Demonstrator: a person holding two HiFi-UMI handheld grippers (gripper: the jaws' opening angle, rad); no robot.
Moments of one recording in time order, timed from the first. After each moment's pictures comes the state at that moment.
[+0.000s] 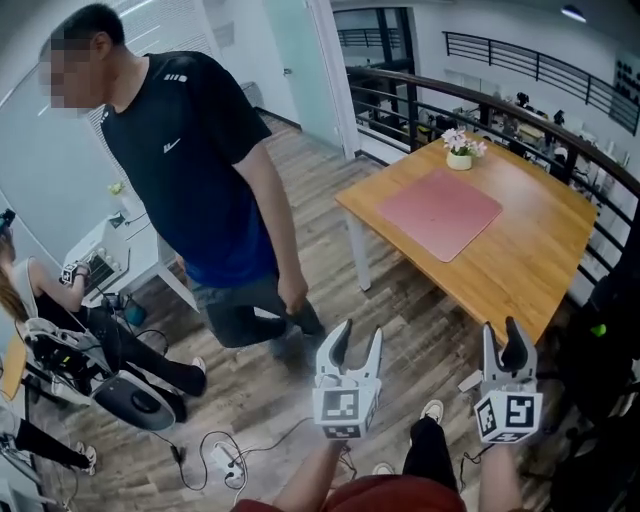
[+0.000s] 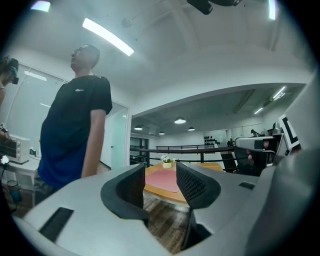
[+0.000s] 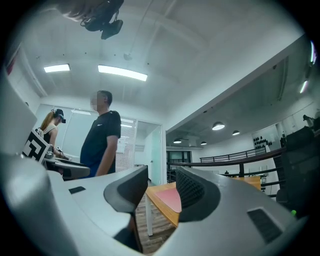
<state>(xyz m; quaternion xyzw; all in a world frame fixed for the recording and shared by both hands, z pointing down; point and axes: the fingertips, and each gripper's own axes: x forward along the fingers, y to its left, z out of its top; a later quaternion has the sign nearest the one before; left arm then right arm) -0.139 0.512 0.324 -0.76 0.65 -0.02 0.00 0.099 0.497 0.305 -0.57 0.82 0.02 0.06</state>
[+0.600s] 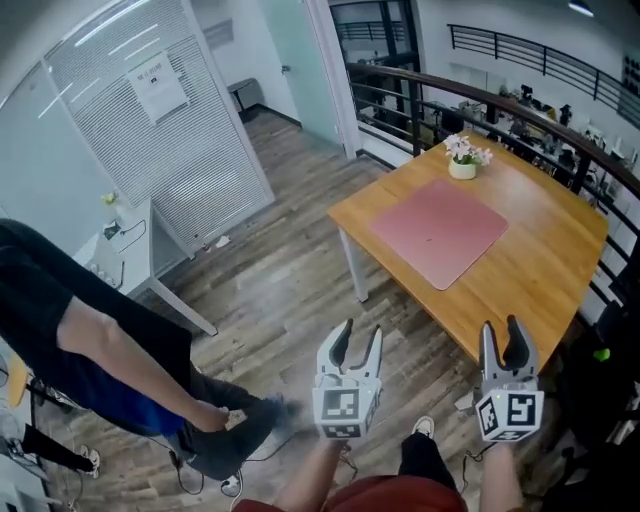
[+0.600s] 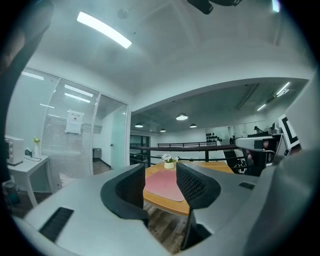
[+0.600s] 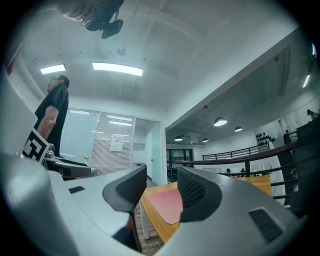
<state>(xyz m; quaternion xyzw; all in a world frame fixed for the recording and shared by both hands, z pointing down) -0.118 0.384 0.319 -0.75 0.66 -0.03 0.00 0.120 0.362 0.301 -0.56 0.83 0.01 0.05</state>
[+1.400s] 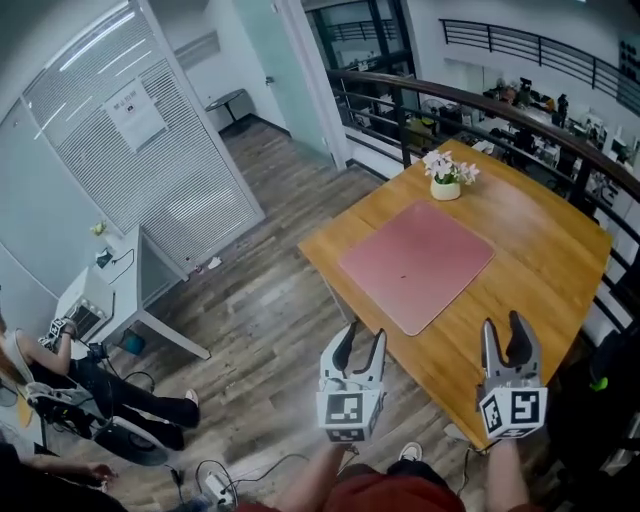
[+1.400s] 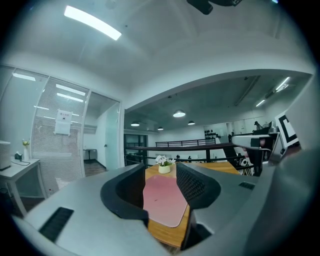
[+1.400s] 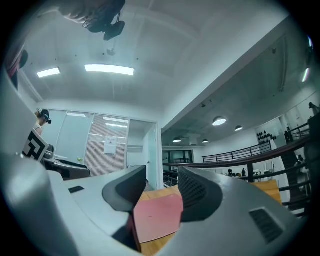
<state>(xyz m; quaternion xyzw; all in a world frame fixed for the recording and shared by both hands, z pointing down) -0.011 0.200 0.316 -0.76 0.65 -0.05 0.00 0.221 0.174 0.297 -0.55 0.83 0.01 0.07</state>
